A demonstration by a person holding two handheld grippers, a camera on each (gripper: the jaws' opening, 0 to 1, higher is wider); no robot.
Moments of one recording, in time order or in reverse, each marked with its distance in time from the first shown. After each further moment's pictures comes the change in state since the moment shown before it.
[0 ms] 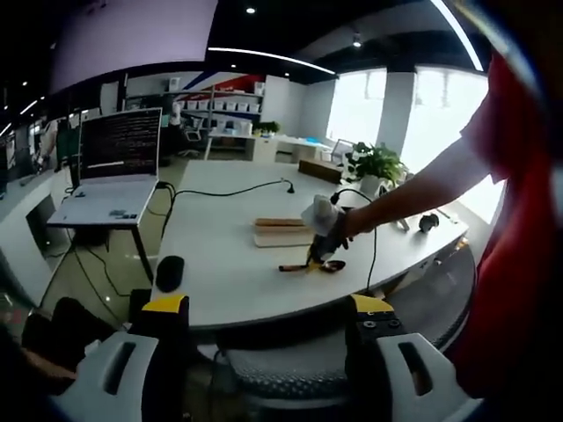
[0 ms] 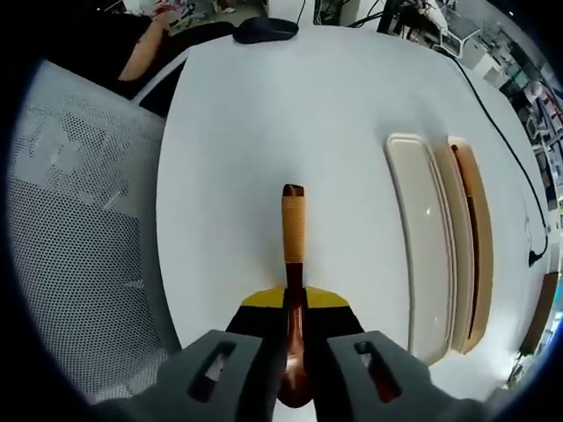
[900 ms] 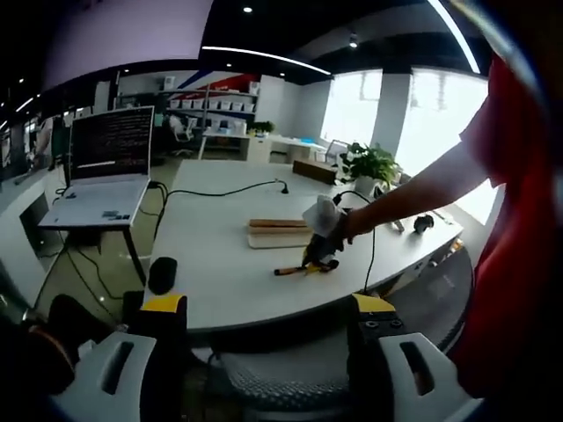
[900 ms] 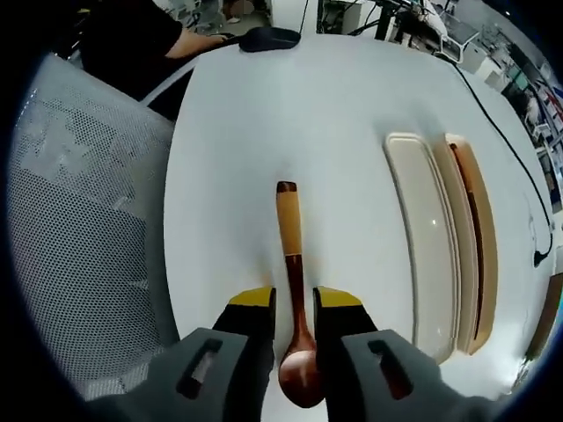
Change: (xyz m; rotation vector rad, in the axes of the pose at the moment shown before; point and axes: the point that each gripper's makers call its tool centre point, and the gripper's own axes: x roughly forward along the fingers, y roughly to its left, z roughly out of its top) left arm 0.007 -0.002 0.003 -0.004 -0.003 -0.029; right arm -0.007 0.011 -0.002 -0.079 -0.052 0.054
